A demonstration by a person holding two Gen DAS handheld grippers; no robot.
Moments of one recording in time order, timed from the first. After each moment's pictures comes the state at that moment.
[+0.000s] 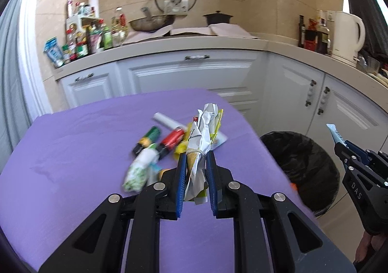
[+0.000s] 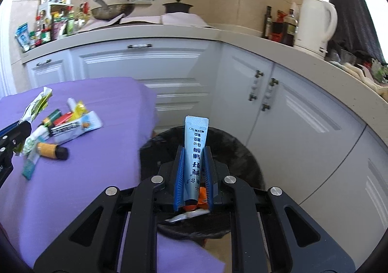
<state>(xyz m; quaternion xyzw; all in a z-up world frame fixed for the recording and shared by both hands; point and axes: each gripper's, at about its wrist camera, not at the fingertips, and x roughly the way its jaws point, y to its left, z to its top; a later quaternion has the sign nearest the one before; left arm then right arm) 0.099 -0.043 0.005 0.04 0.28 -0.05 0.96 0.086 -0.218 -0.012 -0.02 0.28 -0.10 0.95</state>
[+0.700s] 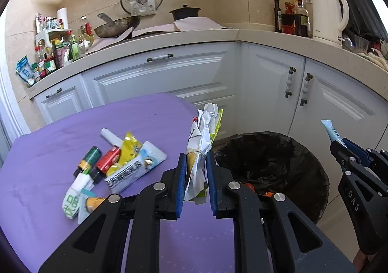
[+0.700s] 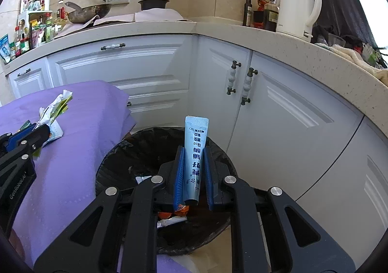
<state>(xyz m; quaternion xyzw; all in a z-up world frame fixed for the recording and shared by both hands) 0.141 -0.134 -0.010 0.07 0.29 -0.09 0.95 0.110 -0.277 -0.024 0.00 0.29 -0.13 0.95</state>
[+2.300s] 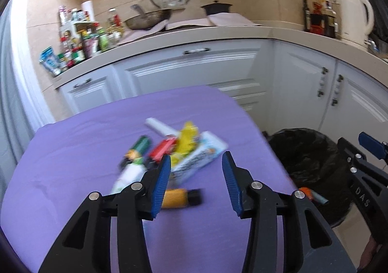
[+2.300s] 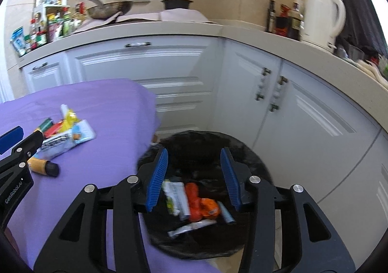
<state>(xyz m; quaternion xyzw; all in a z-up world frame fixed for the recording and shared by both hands) 0.139 -0.060 -0.005 0.07 0.30 0.00 0.95 0.124 -0.212 -0.018 -0.01 0.29 -0.08 0.95</state>
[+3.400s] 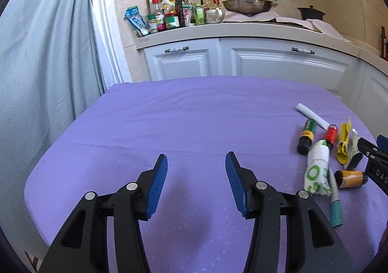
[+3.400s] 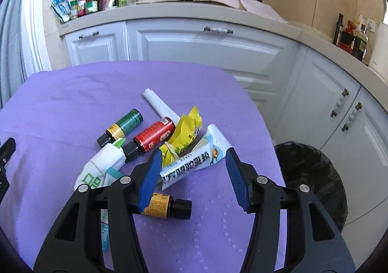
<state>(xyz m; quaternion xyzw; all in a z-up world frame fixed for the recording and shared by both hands) 0.119 0.140 -0.016 0.01 0.31 0.18 0.93 0.183 -0.043 -0.030 -0.06 0.34 0.03 0.94</state>
